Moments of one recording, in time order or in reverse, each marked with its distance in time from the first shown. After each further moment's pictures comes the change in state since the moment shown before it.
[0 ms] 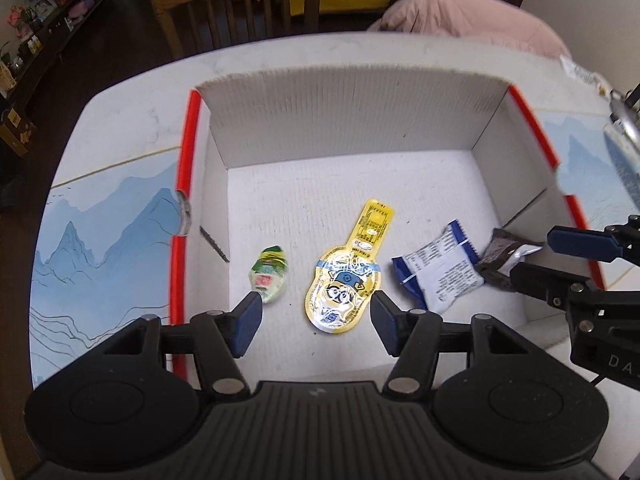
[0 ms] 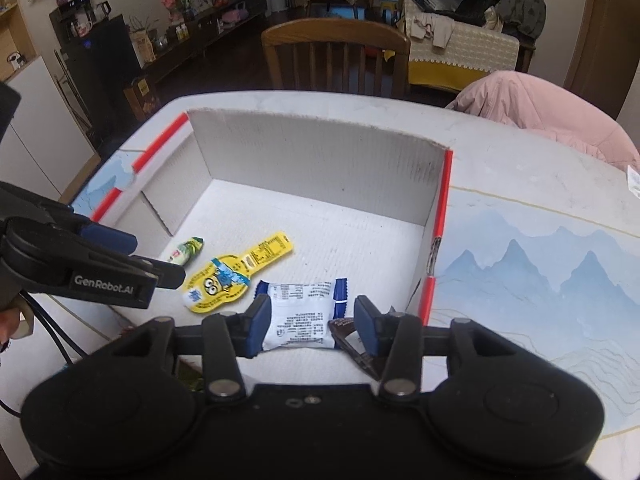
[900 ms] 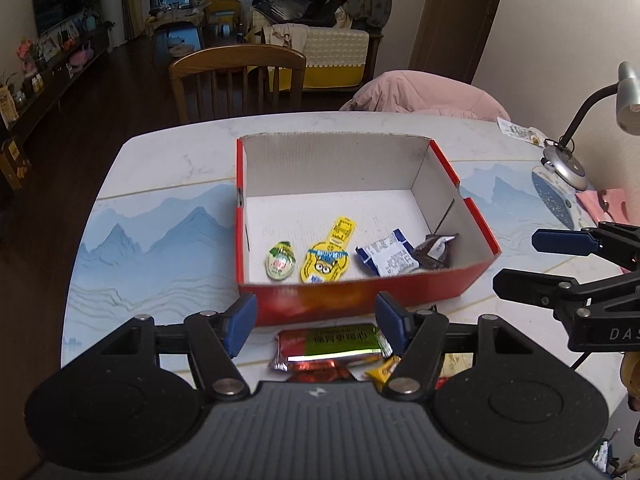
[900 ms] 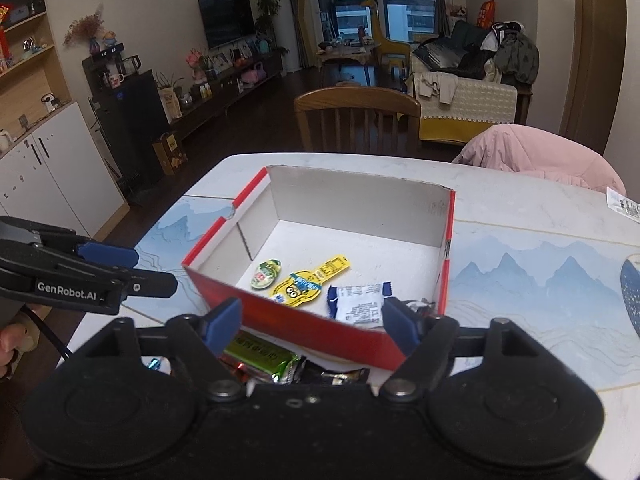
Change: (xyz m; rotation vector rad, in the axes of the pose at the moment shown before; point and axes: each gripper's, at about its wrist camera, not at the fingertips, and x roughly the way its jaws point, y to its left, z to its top) left arm -0.127 0.029 -0.097 -0.008 -0.252 -0.094; right arm -0.110 0.049 -0.046 0.012 -0.189 0.050
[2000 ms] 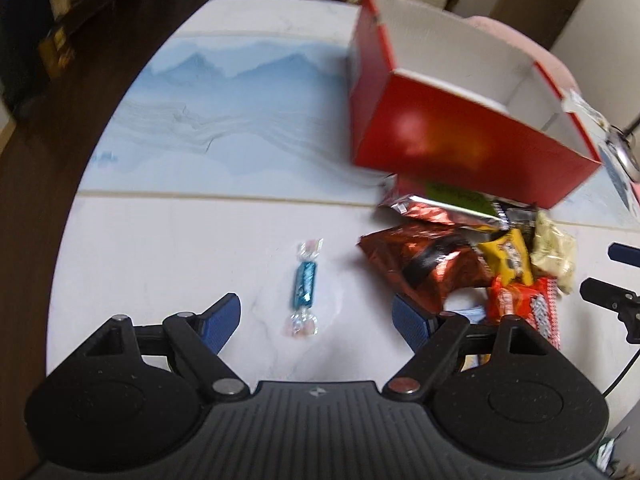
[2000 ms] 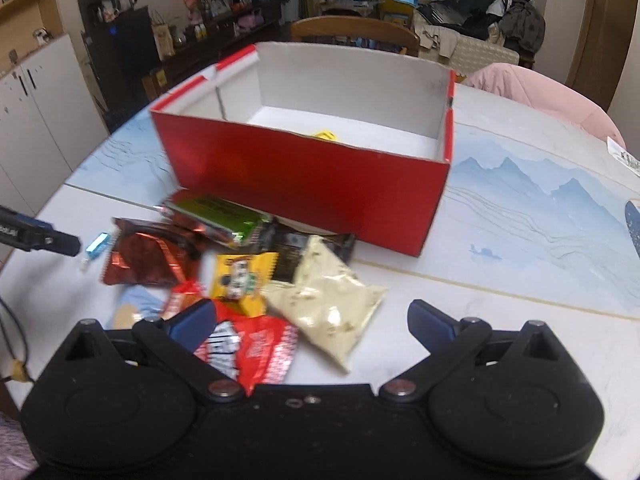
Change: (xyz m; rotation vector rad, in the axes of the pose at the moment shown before) left arm 0.046 0.087 -0.124 -0.241 0.187 0.068; right arm 0.051 -0.010 -0.102 -0.084 0.154 -0.061
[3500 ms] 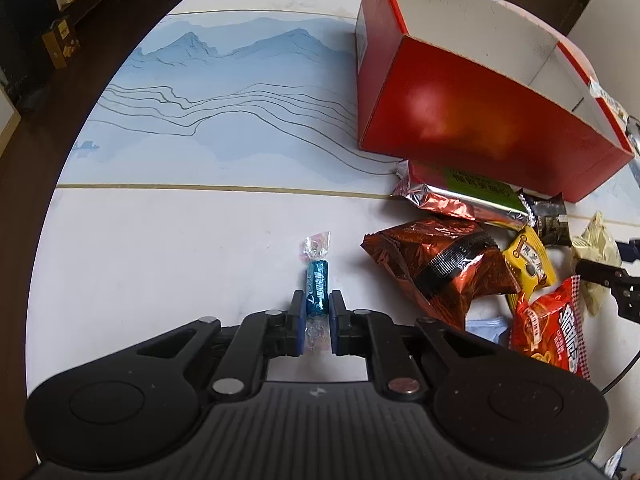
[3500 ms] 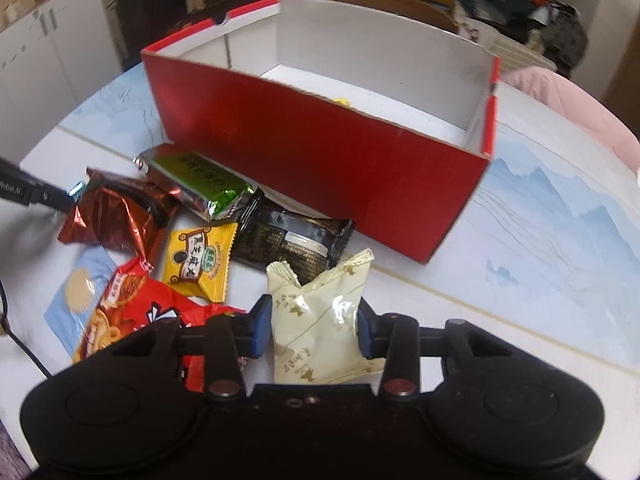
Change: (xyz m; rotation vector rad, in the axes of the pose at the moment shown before) left arm 0.028 -0.011 0.006 0.011 0.032 0.037; right arm 0.041 -0.009 0.005 -0.129 0.084 0.012
